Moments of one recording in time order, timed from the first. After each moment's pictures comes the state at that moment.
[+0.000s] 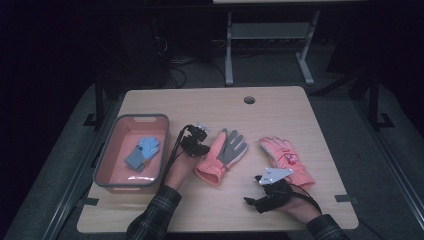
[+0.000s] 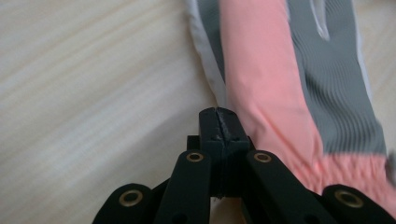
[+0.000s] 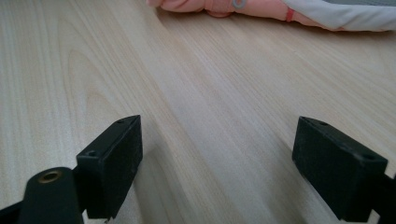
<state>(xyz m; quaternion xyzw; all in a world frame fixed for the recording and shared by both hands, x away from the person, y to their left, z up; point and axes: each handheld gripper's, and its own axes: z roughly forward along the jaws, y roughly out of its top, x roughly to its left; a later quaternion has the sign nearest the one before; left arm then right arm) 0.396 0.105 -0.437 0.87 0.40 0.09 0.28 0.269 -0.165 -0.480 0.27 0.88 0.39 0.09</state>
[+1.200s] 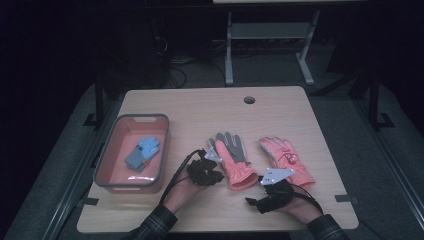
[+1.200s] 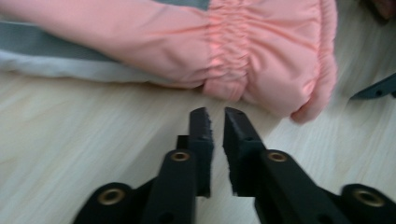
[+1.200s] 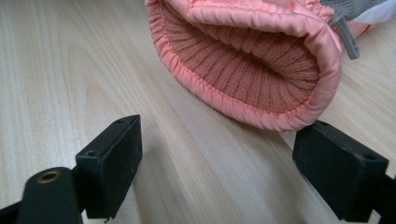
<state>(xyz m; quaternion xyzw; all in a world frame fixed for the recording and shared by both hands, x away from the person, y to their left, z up) 0.320 0.091 -0.442 0.91 0.27 0.04 0.31 0.269 -0.169 -0.481 0.27 0.88 0.38 0.10</state>
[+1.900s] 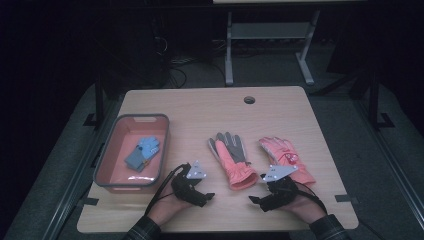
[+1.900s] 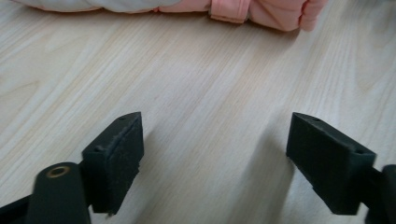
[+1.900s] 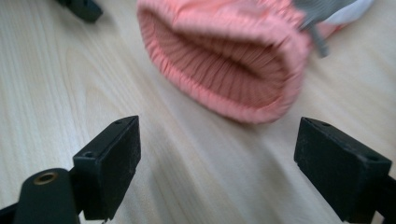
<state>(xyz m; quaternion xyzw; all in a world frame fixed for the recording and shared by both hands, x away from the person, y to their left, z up) 0.288 0.131 -0.468 0.90 0.25 0.09 0.34 0.268 -0.175 -0.464 0.29 0.88 0.37 0.10</state>
